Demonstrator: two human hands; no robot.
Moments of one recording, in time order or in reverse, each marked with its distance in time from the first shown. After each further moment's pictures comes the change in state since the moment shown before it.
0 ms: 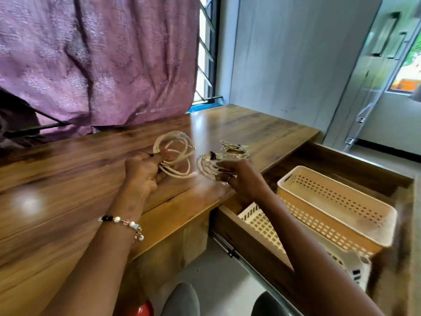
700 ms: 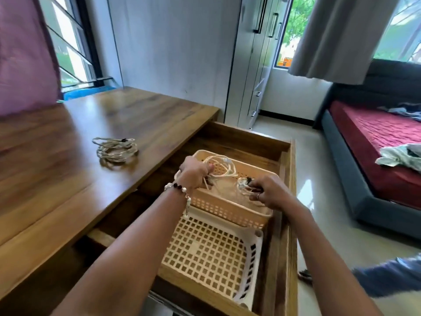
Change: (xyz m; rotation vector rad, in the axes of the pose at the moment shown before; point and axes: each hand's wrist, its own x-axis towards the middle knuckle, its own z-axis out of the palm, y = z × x) left_hand -0.057 -0.185 0.309 0.697 -0.601 -0.262; right_hand -0.174 0.175 -0.171 -0.506 -0.100 0.677
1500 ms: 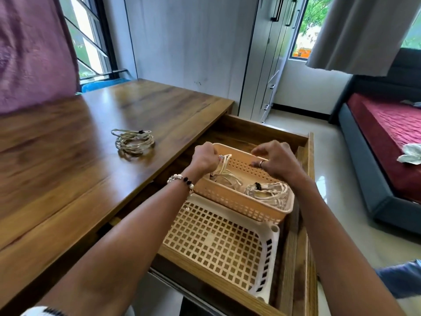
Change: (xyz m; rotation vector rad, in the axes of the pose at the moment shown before) left_hand 0.003 0.001 -0.017 0.587 0.051 0.492; right_hand 0.026 -0.043 -0.033 0.204 0.208 -0.028
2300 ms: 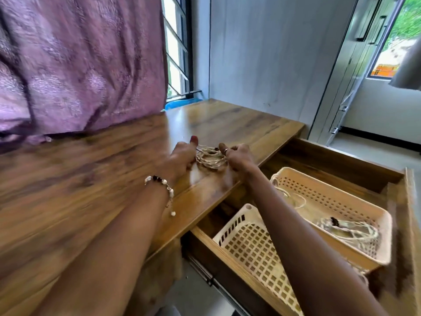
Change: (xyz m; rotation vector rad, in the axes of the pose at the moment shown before) left_hand -0.024 -0.124 -0.184 -0.527 0.389 -0.473; right_hand 0.108 -0.192 0.145 0.646 -0.089 0.221
